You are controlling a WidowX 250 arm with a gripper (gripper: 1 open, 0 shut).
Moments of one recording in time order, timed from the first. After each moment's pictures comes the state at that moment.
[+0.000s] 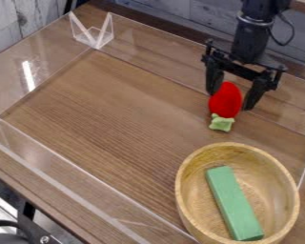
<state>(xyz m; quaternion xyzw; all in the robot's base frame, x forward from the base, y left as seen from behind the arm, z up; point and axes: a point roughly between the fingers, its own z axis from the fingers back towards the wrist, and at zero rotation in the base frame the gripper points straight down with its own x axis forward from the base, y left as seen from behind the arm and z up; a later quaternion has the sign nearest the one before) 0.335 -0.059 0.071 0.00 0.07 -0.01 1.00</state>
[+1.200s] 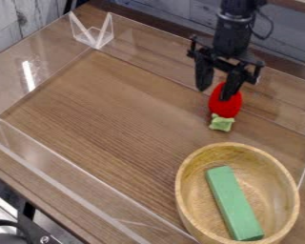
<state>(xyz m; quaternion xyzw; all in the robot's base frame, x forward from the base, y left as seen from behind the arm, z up) 0.335 -0.027 0.078 -0.01 0.06 -0.04 1.00</state>
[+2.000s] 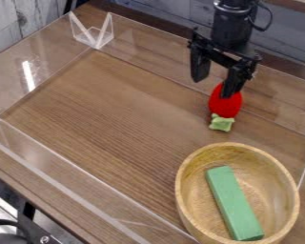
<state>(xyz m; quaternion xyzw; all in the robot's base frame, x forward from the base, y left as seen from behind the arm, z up) 0.339 -0.026 0.082 -0.01 0.03 -0.12 0.99</state>
